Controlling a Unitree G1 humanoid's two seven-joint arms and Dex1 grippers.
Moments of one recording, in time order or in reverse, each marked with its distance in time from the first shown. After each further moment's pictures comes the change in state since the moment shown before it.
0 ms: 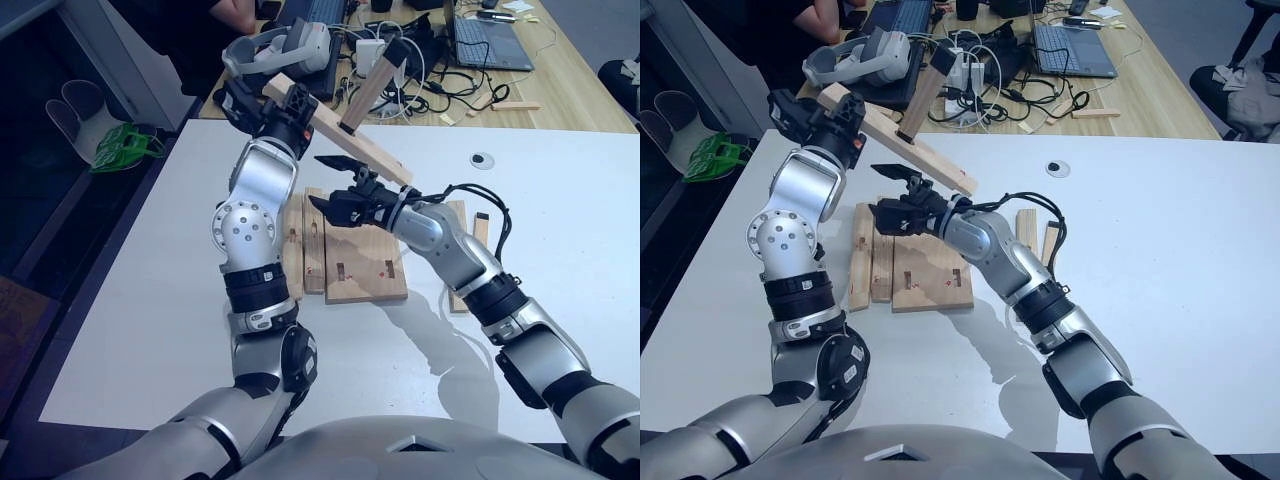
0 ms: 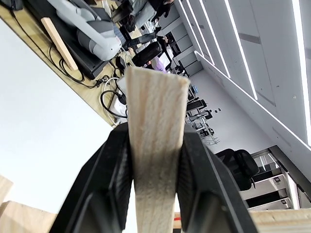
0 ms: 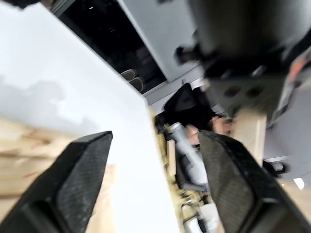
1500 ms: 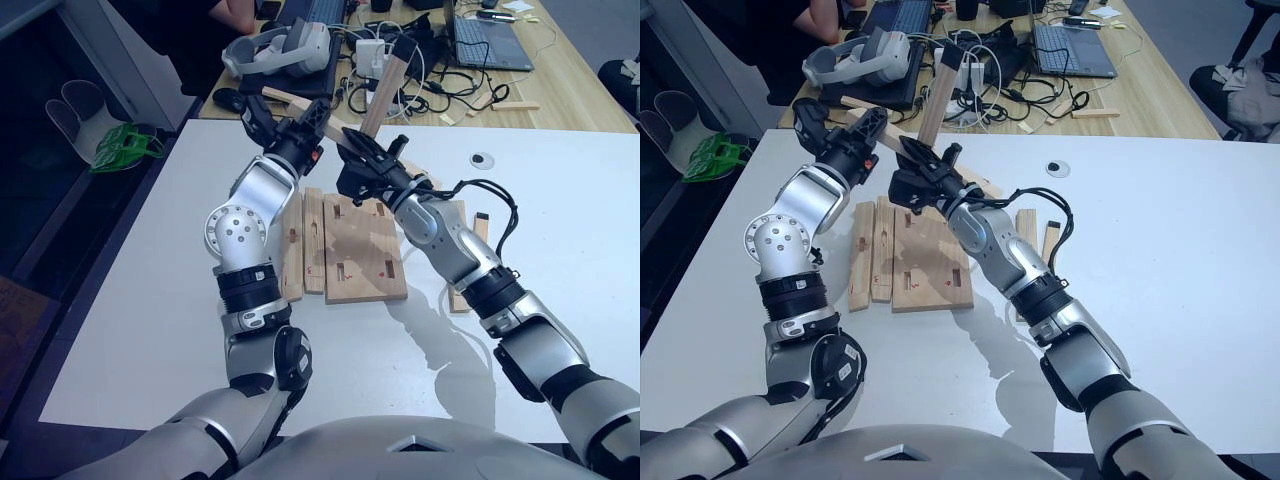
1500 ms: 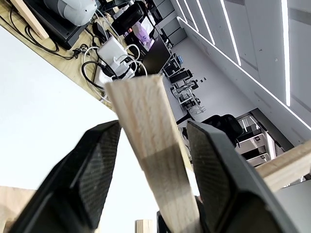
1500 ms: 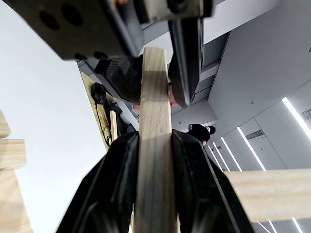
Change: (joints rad) left arm 0.013 0.014 0.081 0.086 0.013 0.191 -0.206; right arm -0.043 0.030 0.006 0.100 -0.178 0.057 -0.436
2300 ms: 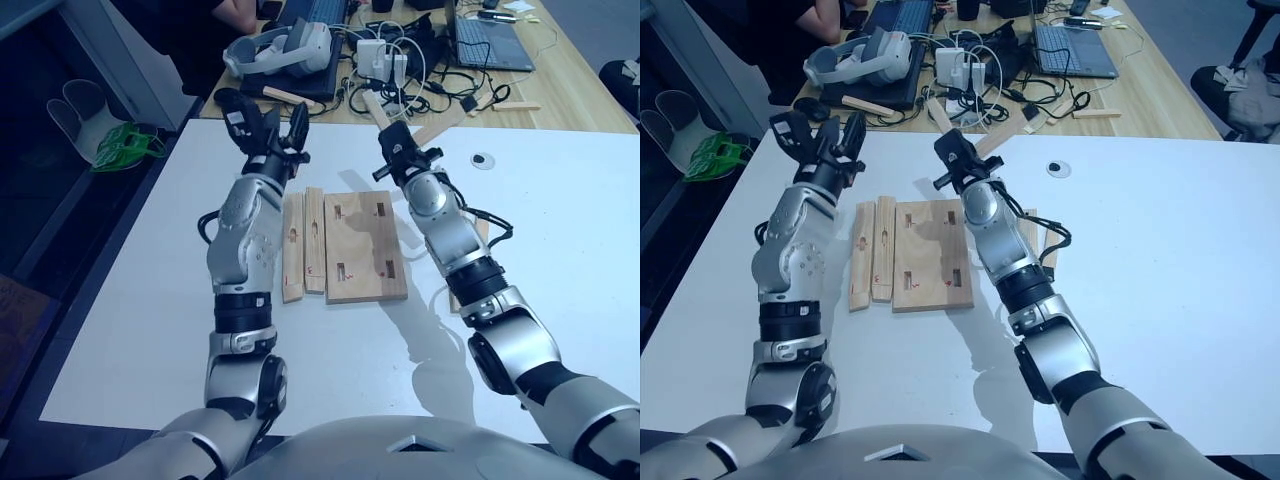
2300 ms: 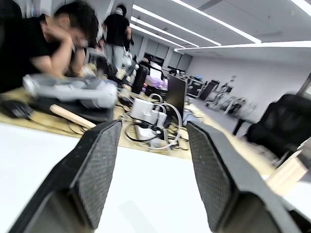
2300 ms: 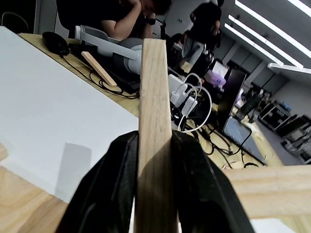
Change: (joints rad) left arm 0.120 0.081 -0.217 -0.022 0.423 -0.331 -0.283; right arm -0.041 0.126 -0.202 0.102 0.319 0.389 -0.046
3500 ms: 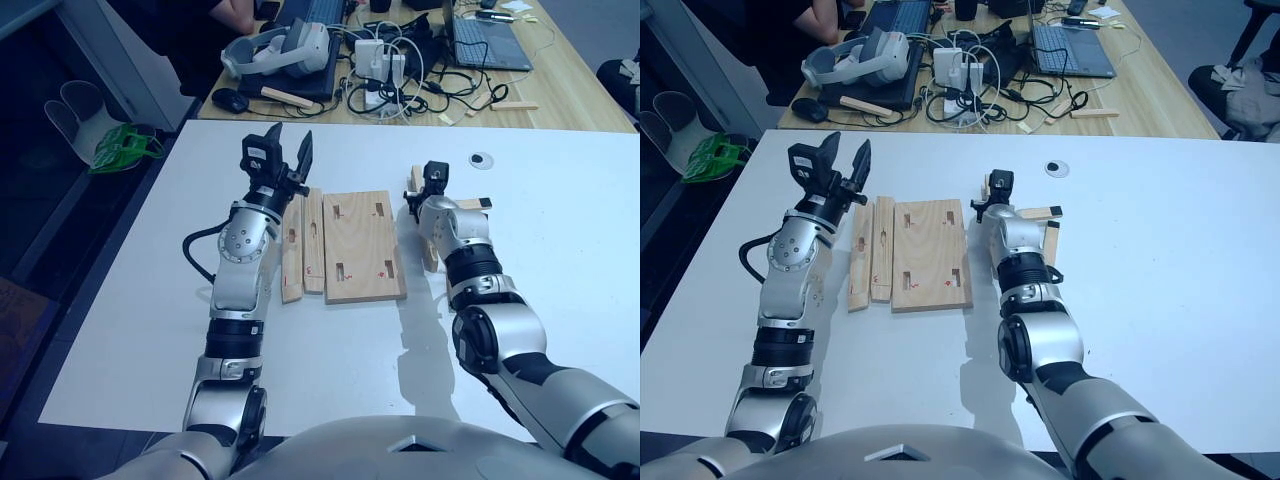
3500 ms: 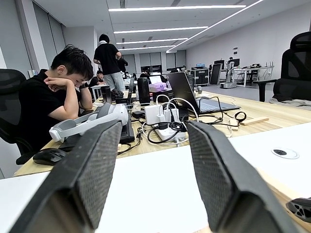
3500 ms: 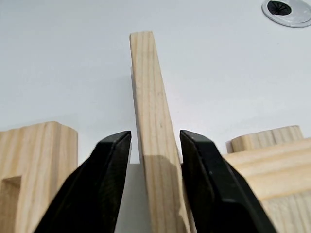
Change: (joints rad) left arm 0.209 0.149 -0.185 0.011 0.373 -0.413 -0.127; right arm -0.120 0.151 -0.527 0.352 0.379 0.327 -0.276
